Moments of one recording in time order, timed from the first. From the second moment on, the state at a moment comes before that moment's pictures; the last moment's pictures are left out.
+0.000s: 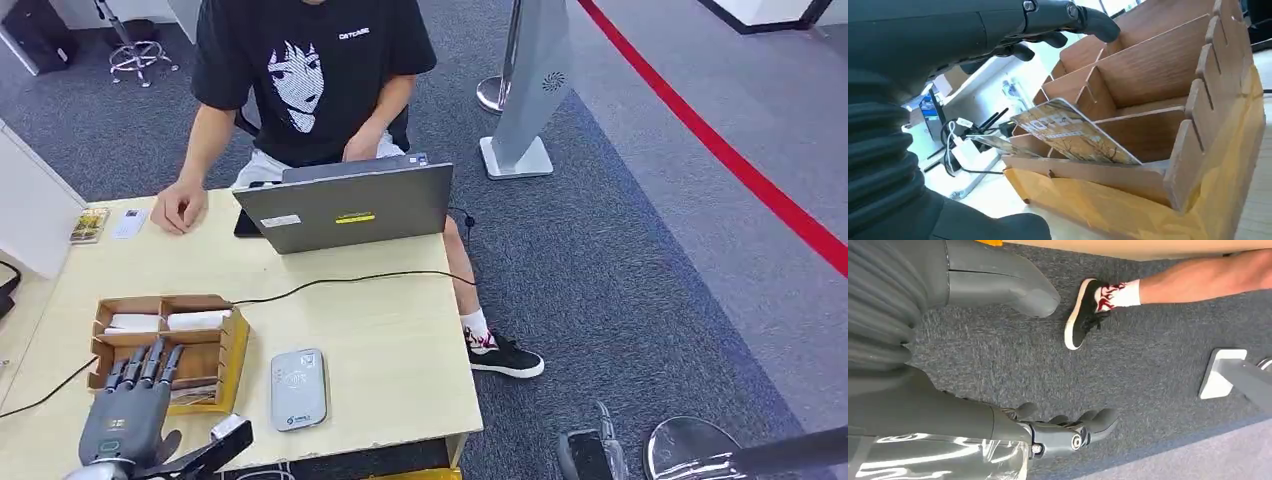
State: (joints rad) left arm 0.20 0.00 0.00 -1.84 -1.56 -0.16 -0.06; right arm 0.13 0.33 -0.55 -0.97 0.70 -0.22 -0.66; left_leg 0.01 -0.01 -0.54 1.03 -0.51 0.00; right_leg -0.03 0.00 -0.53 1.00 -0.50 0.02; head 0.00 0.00
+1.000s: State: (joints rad) left arm 0.19 0.02 -0.02 -1.83 -1.52 -0.16 -0.06; right arm 0.13 0.32 -0.55 -0.97 0.70 -0.22 -0.66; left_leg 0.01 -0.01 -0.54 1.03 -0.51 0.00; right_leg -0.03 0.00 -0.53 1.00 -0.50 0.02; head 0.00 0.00
